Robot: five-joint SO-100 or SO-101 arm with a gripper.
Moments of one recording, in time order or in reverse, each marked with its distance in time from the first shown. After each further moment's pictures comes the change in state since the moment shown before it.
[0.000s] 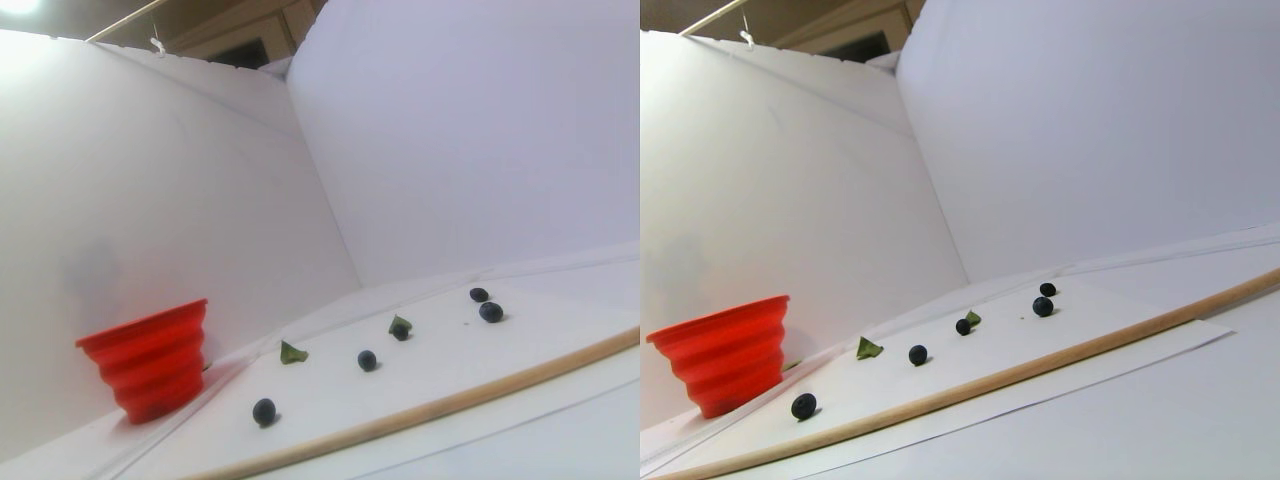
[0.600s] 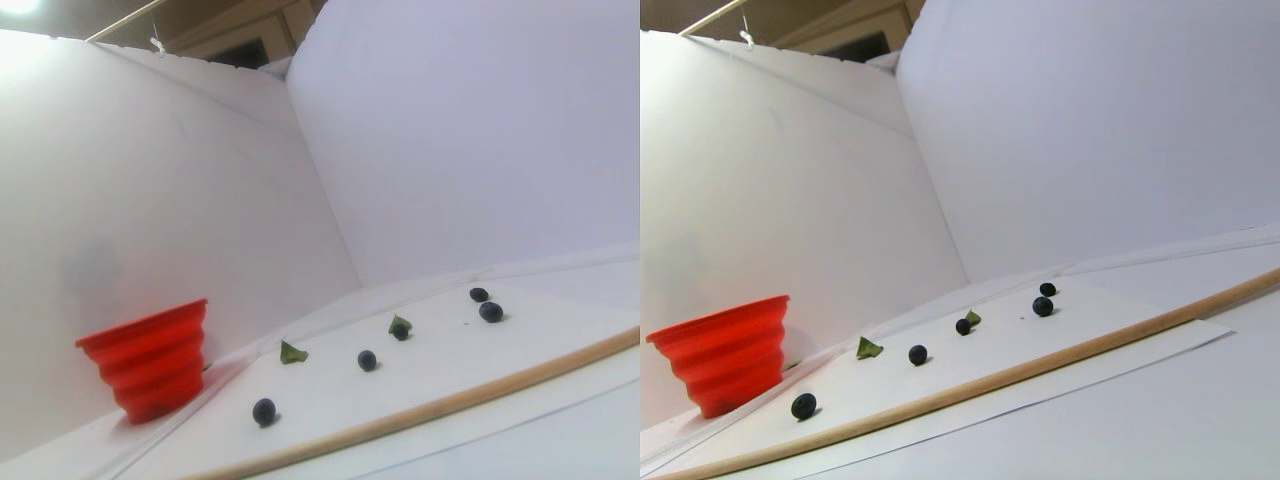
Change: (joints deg) arm -1.3 -7.6 8.4 -7.8 -22.5
